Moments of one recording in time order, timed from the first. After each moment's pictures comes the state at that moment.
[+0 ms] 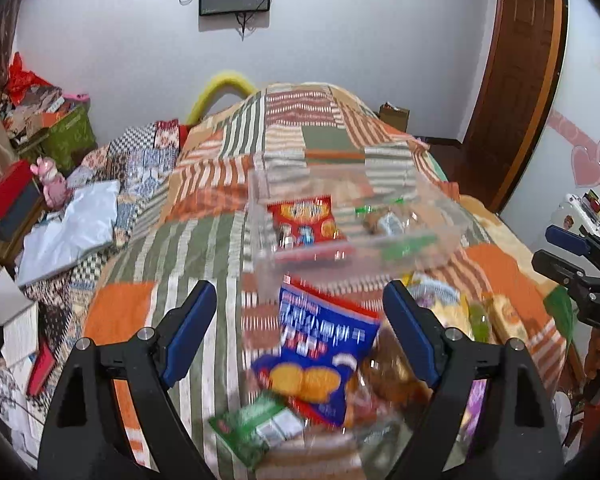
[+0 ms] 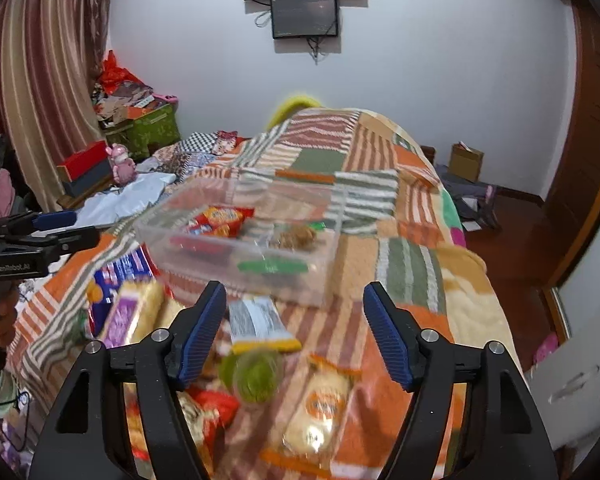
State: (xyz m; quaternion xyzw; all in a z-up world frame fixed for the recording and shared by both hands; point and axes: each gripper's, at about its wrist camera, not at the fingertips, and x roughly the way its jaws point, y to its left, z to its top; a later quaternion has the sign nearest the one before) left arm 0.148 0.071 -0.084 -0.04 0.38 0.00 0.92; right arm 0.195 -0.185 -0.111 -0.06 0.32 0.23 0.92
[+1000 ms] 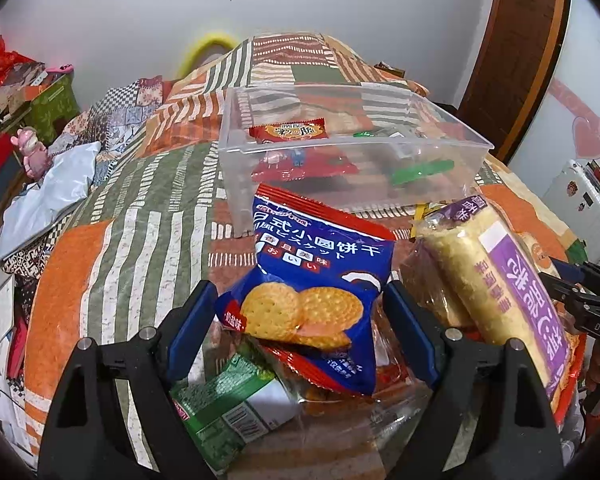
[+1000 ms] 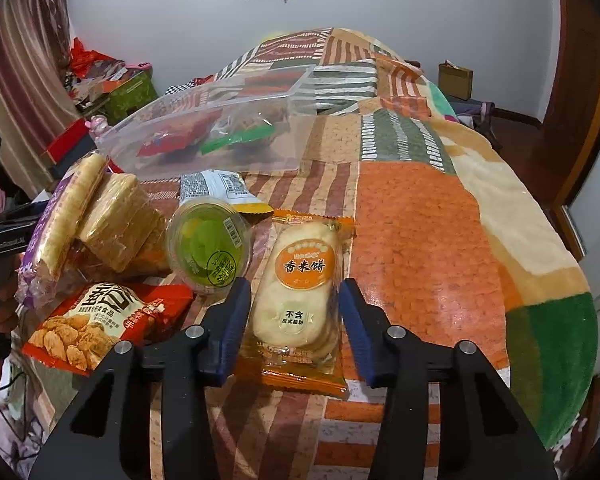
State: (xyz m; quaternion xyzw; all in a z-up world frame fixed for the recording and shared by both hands) left arm 0.154 0.060 -0.159 -0.03 0.43 -0.02 0.90; right arm 0.177 -0.217 -0.192 -0.02 0.42 0.22 0.88
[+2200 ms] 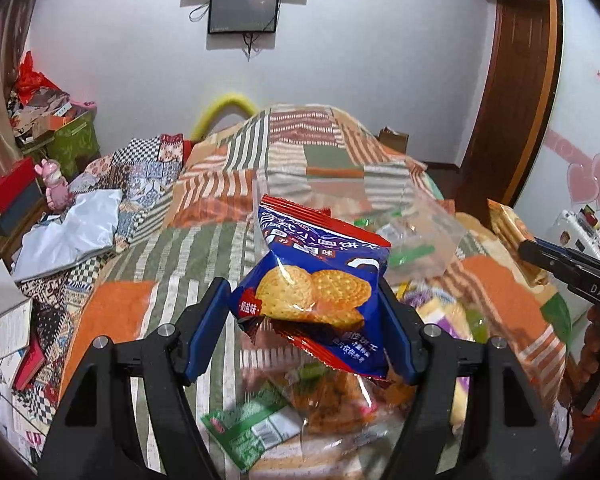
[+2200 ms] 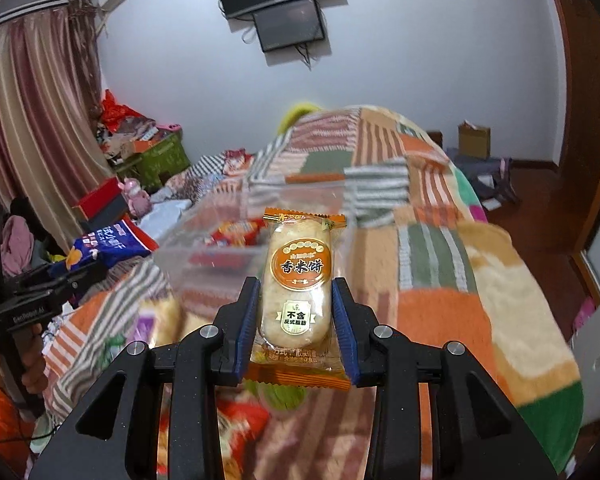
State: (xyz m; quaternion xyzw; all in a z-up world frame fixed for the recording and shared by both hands) left arm 0.130 0.073 -0.084 -0.05 0.32 0.01 0.95; right arm 0.204 -0.184 -0.105 0.02 0.30 0.27 0.92
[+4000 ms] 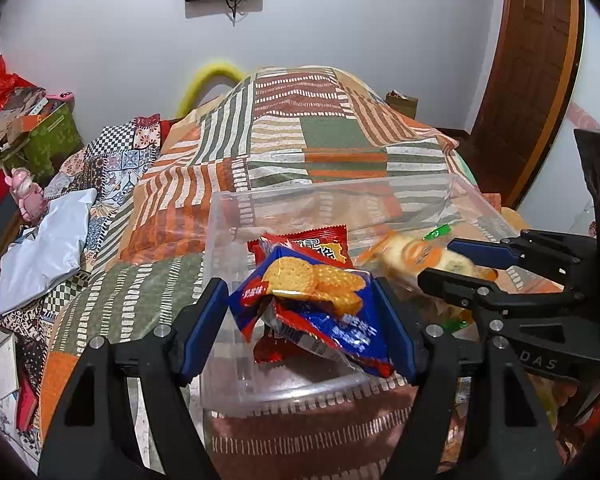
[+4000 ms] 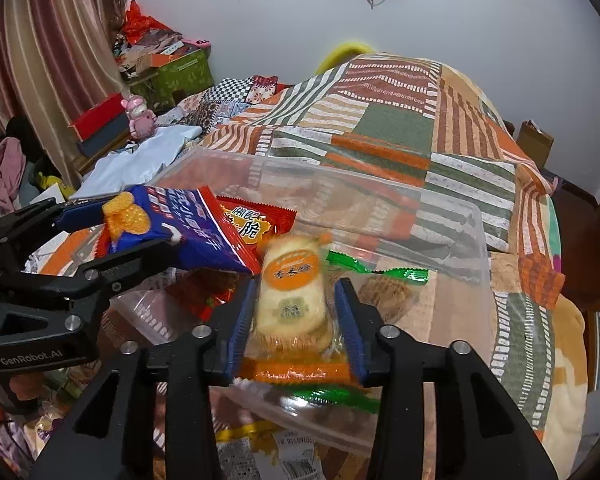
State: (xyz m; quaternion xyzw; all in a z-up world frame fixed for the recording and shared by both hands) left arm 0.275 0.066 -0.132 -0.02 0.39 0.00 0.92; right arm 0.318 -0.077 -0.152 -0.10 0.39 0.32 0.86
